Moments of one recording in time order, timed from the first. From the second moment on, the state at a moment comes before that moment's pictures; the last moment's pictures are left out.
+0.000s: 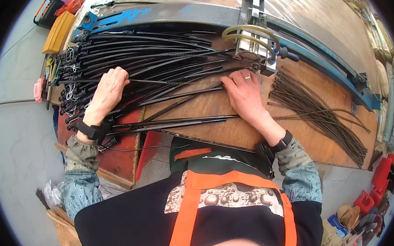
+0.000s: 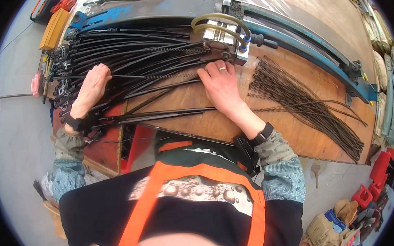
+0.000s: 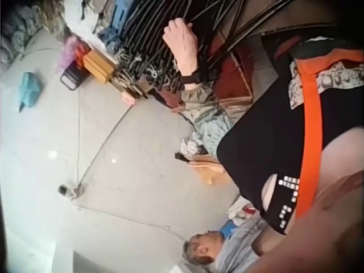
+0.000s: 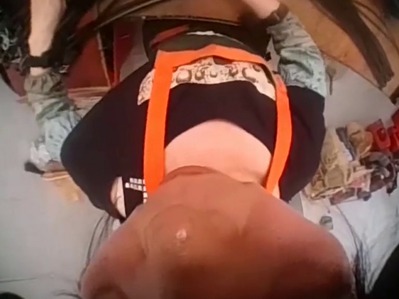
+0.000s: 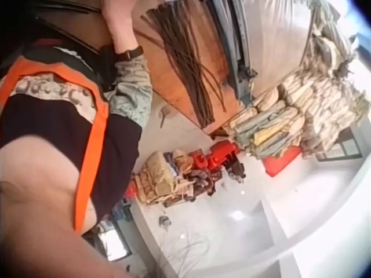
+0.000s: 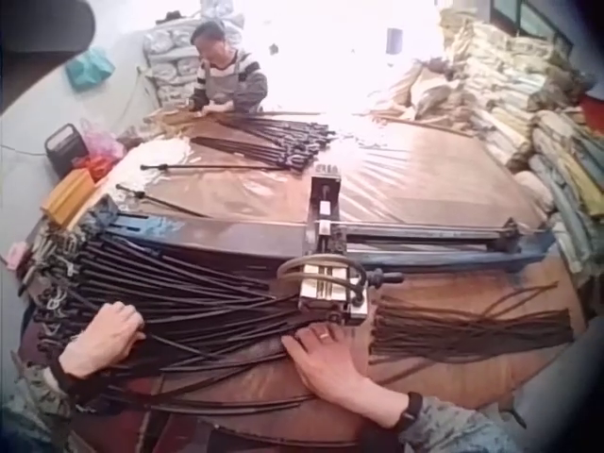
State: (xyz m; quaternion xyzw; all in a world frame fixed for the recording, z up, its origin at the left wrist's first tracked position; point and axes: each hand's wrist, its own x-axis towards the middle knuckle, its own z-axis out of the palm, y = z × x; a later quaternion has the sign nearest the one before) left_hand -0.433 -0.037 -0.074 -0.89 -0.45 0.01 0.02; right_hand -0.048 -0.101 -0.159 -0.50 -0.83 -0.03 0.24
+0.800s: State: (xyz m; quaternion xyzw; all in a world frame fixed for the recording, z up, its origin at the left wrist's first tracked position) left_hand -0.332 0.047 0.080 -0.90 -0.27 -0.32 0.15; right_hand 0.027 0.046 -0.039 -0.47 -0.73 0.21 0.45
